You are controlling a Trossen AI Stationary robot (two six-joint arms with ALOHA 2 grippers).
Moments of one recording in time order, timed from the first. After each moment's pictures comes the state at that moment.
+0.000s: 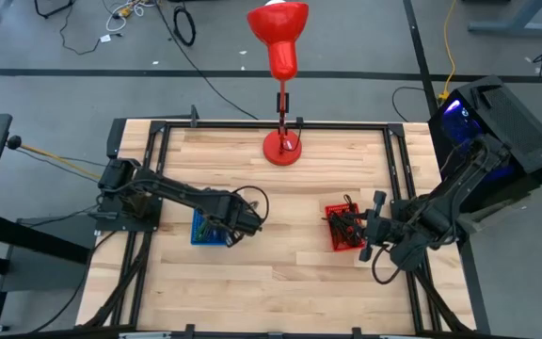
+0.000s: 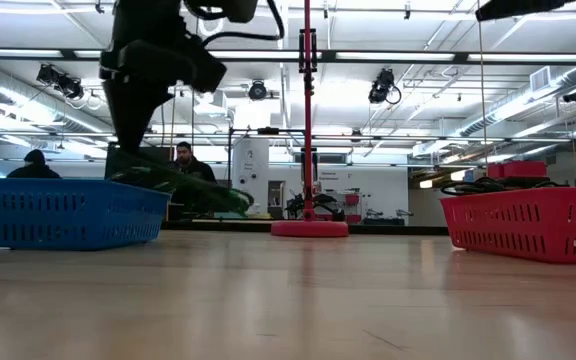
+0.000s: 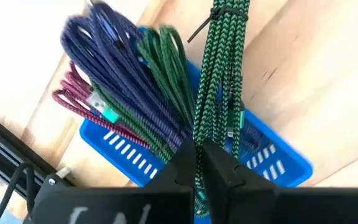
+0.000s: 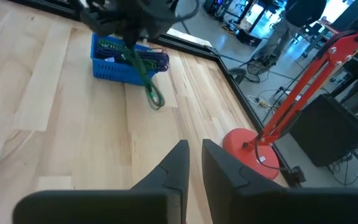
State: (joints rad) left arm -0.23 1.79 1.38 -1.33 -0.18 -0.89; right arm 0.81 1.04 0.81 -0.57 1.06 0.31
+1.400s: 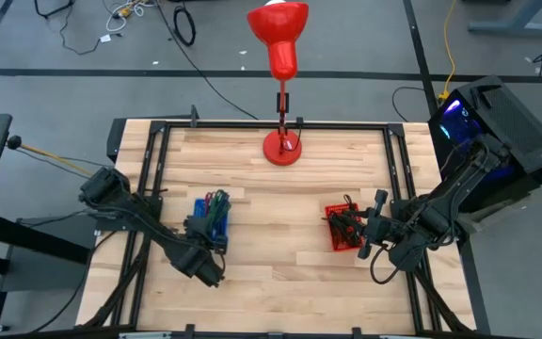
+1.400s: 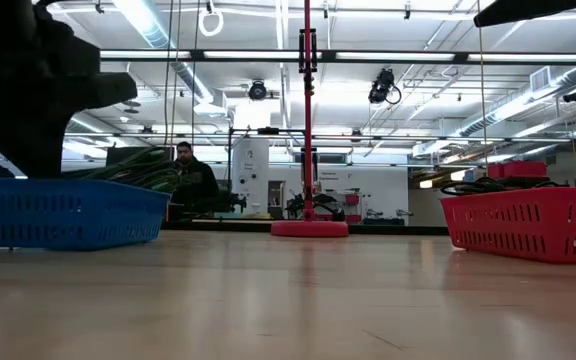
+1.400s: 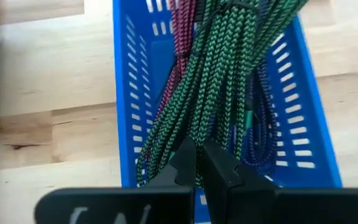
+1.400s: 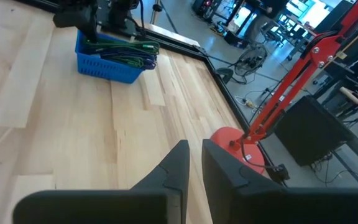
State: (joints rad) left arm -0.64 1.73 1.09 -1.18 -0.47 -2.14; right arm 0.81 1.04 0.78 -0.57 1.11 0.31
